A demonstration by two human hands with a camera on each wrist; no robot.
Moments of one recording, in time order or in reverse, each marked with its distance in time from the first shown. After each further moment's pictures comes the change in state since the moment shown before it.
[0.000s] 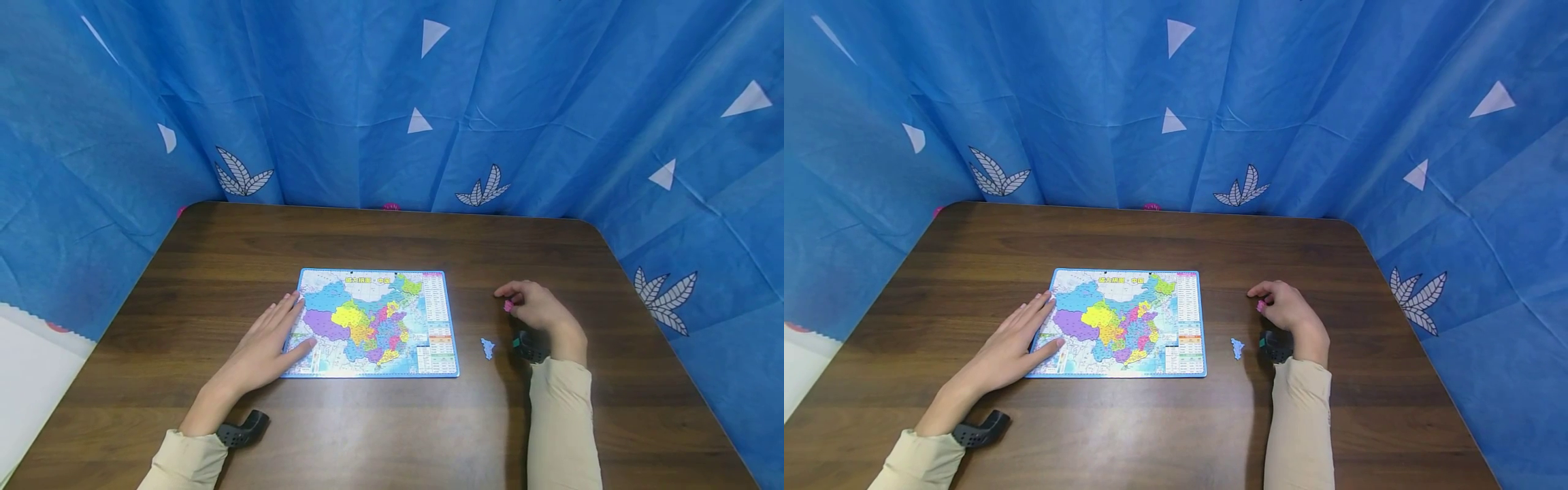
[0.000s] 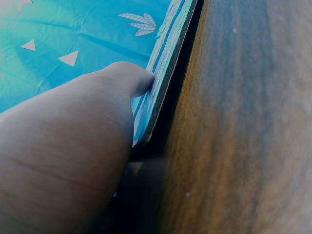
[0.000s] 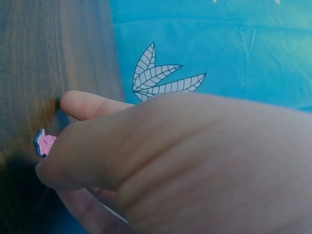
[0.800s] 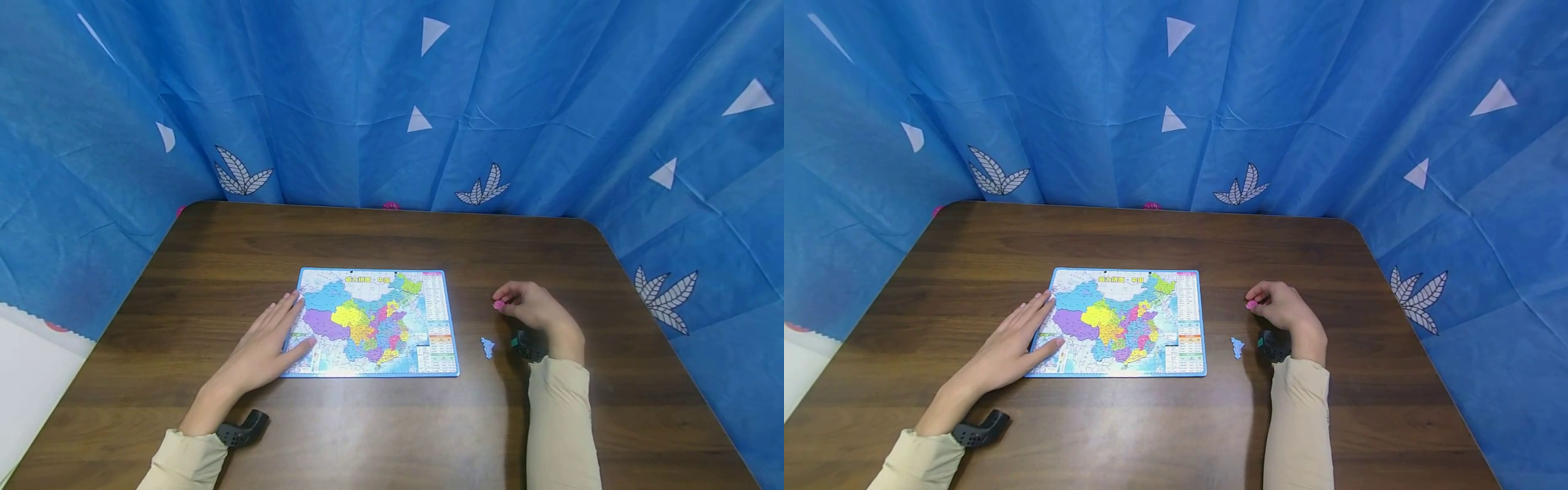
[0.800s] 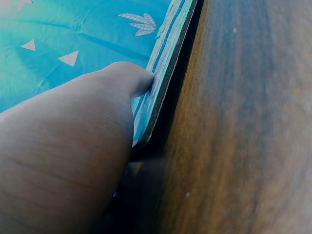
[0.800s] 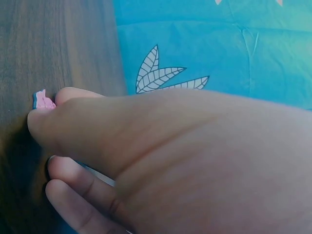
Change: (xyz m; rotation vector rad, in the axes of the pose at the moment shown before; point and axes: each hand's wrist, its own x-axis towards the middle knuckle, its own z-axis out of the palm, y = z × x) left_hand 0.000 0.000 0.000 0.004 -0.001 0.002; right_hand 0.002 0.001 0.004 0.028 0.000 -0.004
